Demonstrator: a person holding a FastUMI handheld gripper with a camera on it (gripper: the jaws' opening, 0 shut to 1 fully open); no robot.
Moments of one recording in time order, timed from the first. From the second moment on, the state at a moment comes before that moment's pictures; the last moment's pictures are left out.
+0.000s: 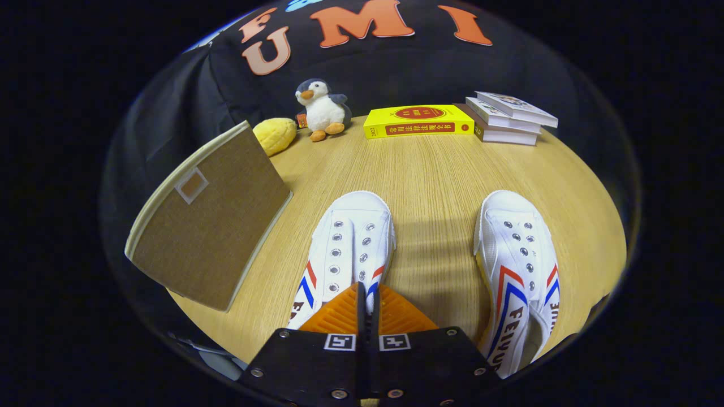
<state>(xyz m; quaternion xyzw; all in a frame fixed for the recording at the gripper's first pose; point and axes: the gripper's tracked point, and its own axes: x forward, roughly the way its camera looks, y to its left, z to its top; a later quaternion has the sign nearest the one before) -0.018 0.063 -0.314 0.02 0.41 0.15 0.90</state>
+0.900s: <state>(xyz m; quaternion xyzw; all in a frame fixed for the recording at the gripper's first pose) -0.018 0.113 -0.167 0.27 0.31 0.13 0.90</state>
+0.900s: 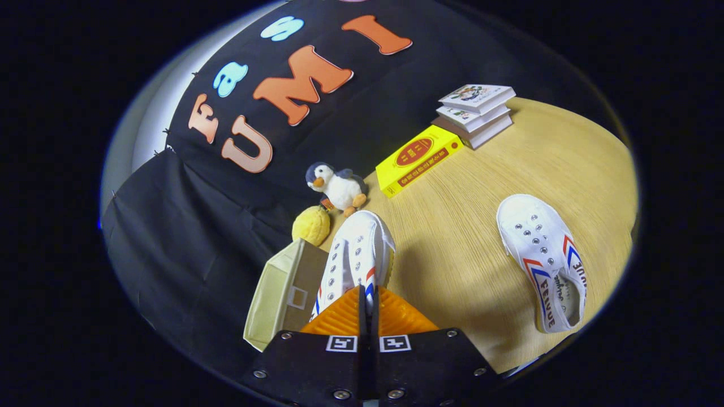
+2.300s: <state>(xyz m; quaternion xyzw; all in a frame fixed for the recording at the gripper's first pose) -0.016 0.361 -0.198 0.23 0.33 0.11 0.91</state>
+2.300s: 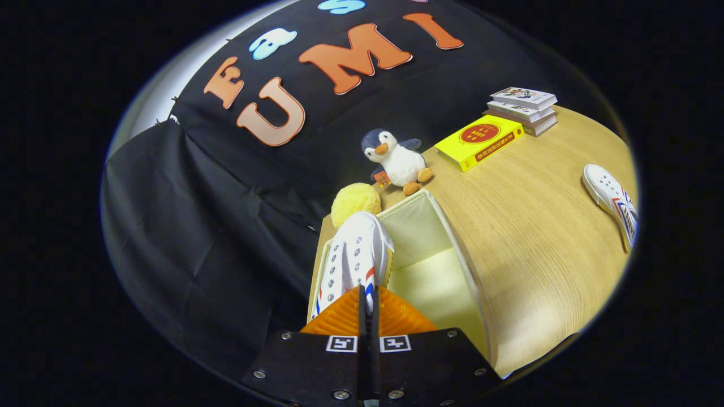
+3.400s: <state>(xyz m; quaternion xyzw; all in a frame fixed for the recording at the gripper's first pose) -0.002 0.189 -0.104 0.14 0.23 0.08 0.96</state>
